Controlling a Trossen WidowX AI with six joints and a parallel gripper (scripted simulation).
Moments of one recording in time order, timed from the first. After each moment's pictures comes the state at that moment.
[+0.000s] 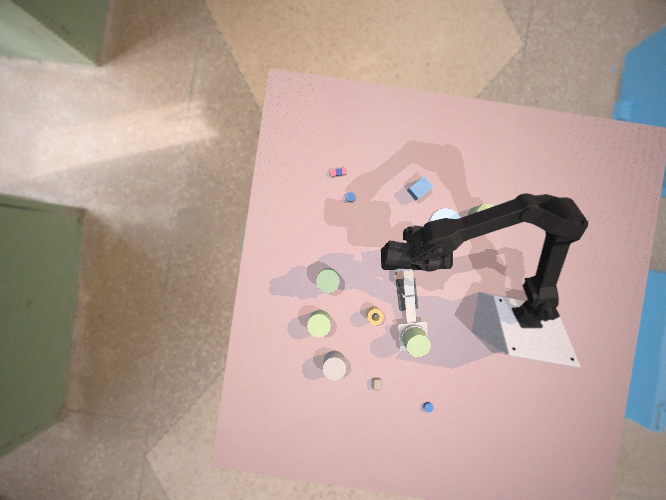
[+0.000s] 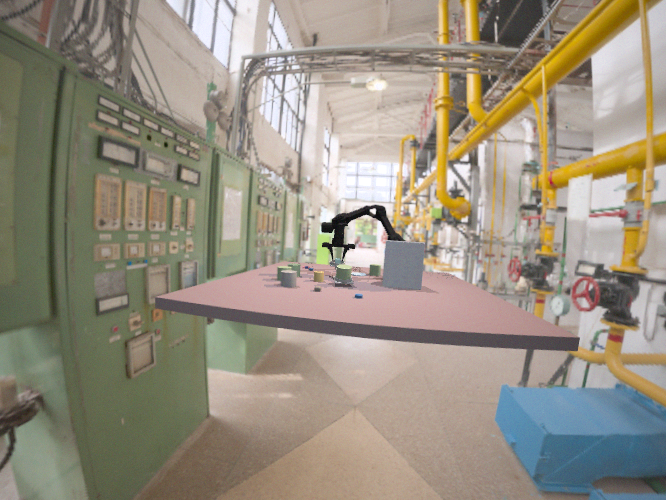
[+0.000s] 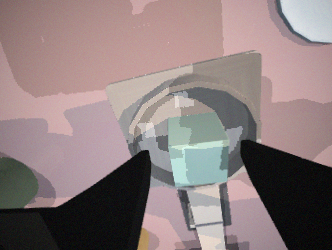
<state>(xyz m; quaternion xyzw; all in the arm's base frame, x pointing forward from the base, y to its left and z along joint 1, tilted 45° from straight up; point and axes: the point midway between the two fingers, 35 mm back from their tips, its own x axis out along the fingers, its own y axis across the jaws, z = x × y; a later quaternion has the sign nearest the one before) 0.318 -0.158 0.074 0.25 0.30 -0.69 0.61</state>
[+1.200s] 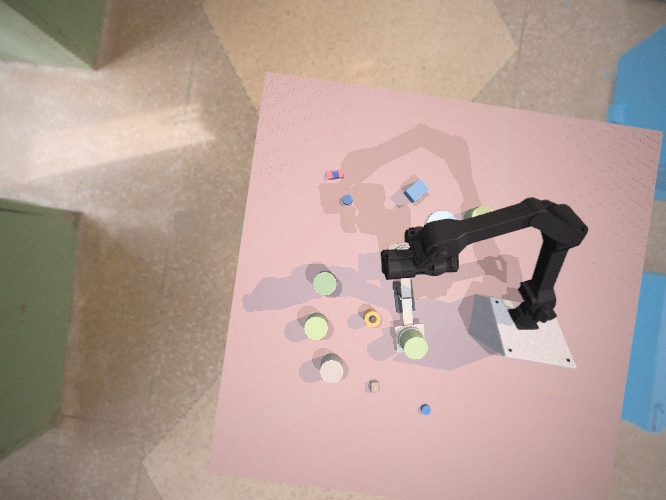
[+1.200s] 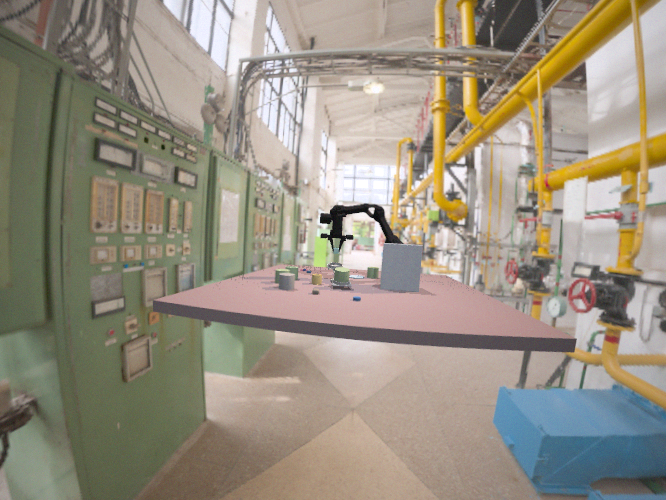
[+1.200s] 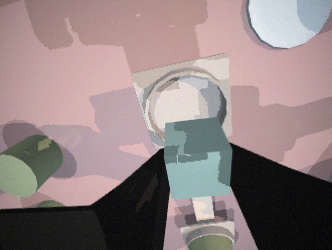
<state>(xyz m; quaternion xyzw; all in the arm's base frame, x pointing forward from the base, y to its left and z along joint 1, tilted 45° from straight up) 0.328 -0.112 0.121 0.24 0.31 -0.69 0.61</state>
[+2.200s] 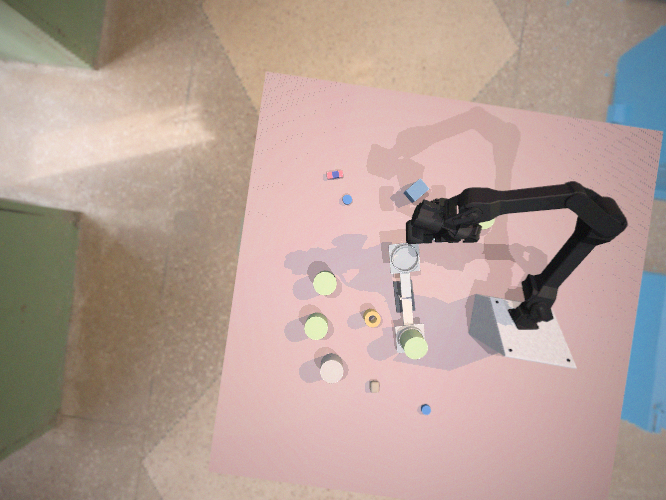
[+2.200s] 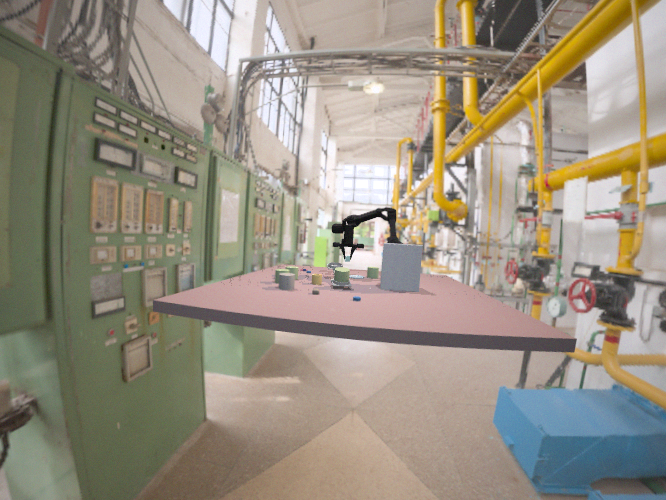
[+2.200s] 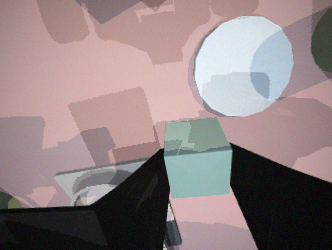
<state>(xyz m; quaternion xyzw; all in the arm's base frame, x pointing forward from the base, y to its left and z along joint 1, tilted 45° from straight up) 0.250 -0.193 0.146 0.26 0.31 -0.69 0.61</state>
